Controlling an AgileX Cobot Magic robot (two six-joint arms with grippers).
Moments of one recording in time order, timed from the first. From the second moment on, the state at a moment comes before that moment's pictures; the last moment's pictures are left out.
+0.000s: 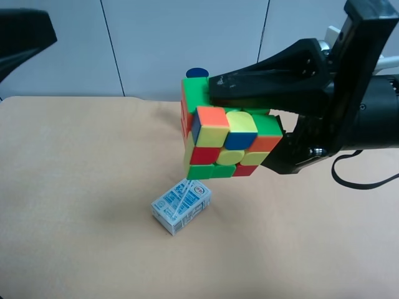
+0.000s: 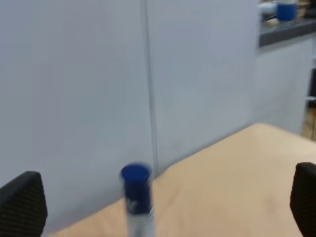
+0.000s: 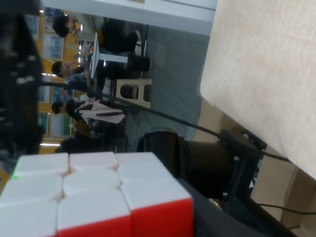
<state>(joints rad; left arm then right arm) -0.74 0.61 -0.52 -1.72 -0.23 1.80 0.33 1.20 -0.55 1.73 1.20 -0.86</state>
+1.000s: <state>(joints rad) -0.74 0.58 -0.32 -1.73 0.06 1.20 0.33 1.20 -0.55 1.73 1.20 -0.85</state>
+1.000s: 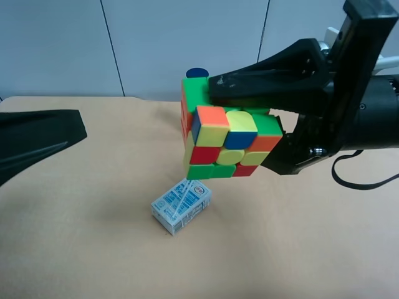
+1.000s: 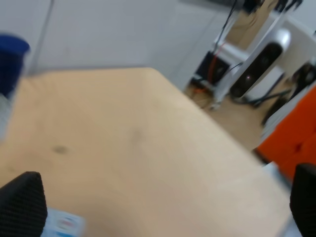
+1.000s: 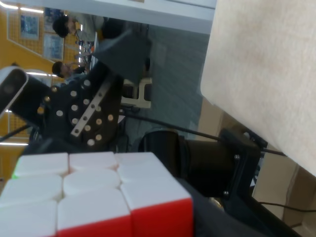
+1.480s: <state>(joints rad) -0.74 0.58 -0.32 -1.69 0.19 1.03 0.33 1.20 -0.55 1.73 1.20 -0.85</state>
